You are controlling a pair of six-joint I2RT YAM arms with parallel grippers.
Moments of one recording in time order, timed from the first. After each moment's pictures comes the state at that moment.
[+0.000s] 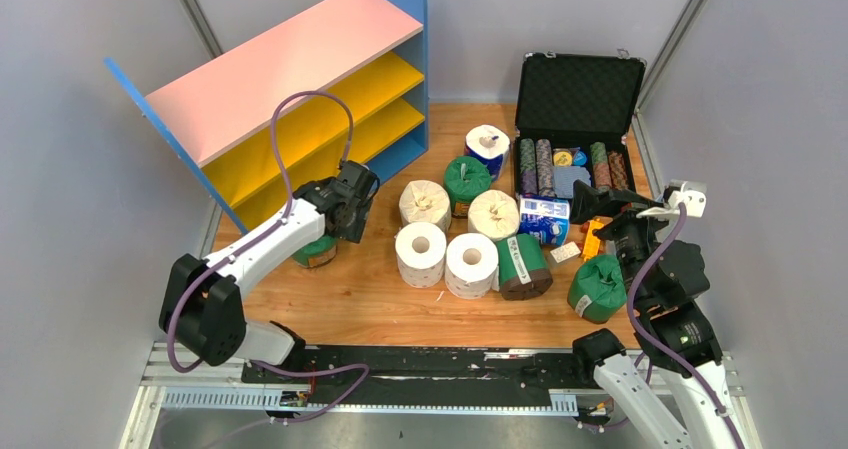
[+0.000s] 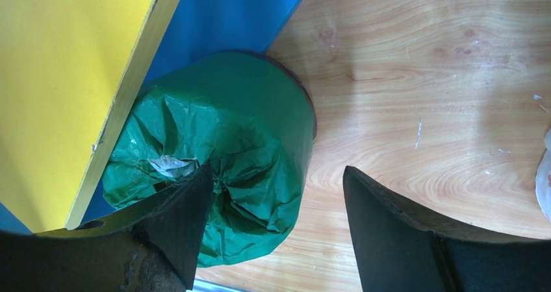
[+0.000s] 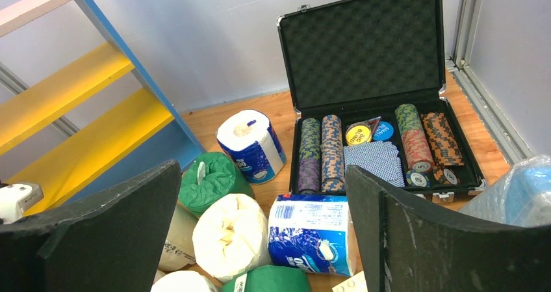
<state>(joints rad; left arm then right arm) -0.53 1.39 1.04 -0.82 -0.48 -0.20 0.36 0.41 0.81 -0.32 0.34 0.29</state>
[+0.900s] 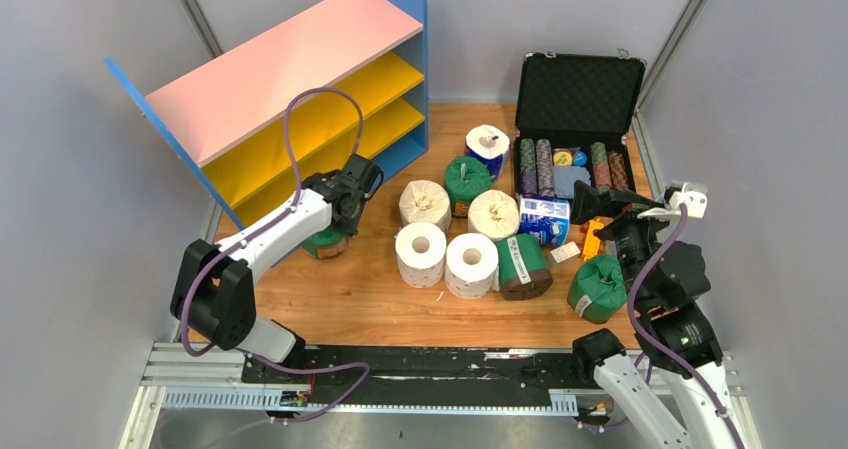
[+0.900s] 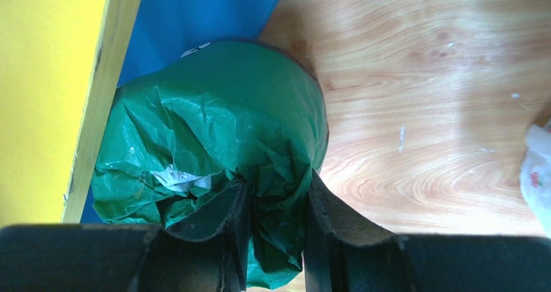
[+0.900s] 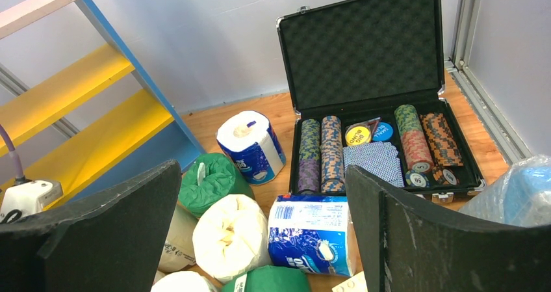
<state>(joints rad) -0.52 1.48 1.08 -0.82 -0.44 -0.16 0.36 0.41 0.81 -0.32 0.34 0.29</state>
